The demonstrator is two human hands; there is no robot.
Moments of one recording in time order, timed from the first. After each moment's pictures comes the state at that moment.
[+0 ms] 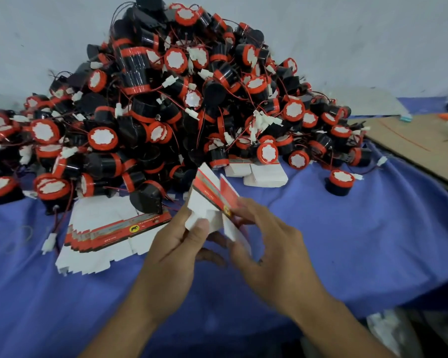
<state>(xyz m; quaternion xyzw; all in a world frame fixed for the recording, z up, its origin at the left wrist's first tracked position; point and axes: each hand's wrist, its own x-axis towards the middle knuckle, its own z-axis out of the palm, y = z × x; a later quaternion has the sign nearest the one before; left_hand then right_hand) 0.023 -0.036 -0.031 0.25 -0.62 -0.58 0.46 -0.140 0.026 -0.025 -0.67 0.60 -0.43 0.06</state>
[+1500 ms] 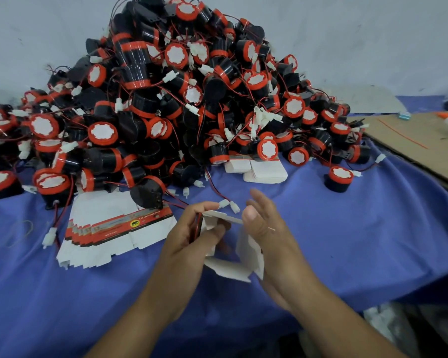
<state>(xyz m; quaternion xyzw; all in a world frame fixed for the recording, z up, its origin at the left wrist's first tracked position) 0.015 -0.032 -0.042 0.29 -0.56 -0.64 0.44 -0.126 0.019 -0.023 -0.39 0.51 -0.60 0.48</state>
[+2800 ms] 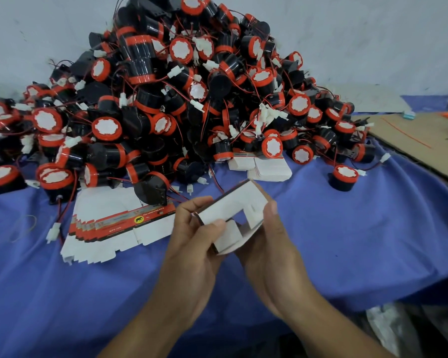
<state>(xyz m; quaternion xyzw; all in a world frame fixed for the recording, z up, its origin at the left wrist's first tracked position) 0.007 -0.016 -0.026 0.22 -0.39 -0.73 0.51 -0.109 0.018 -0.026 -0.35 0.34 -0.69 0.53</state>
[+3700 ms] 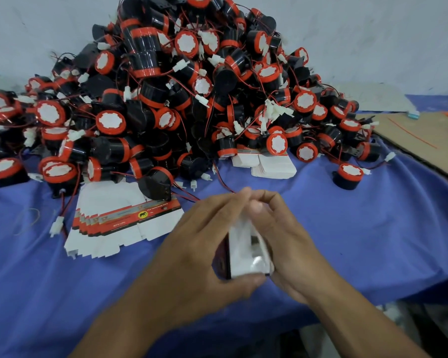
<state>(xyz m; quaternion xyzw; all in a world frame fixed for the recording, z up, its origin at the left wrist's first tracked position) 0.039 -0.020 -0.012 0.22 -0.89 -0.14 0.38 -0.127 0.020 -0.014 -0.43 0.44 -0.59 0.53</state>
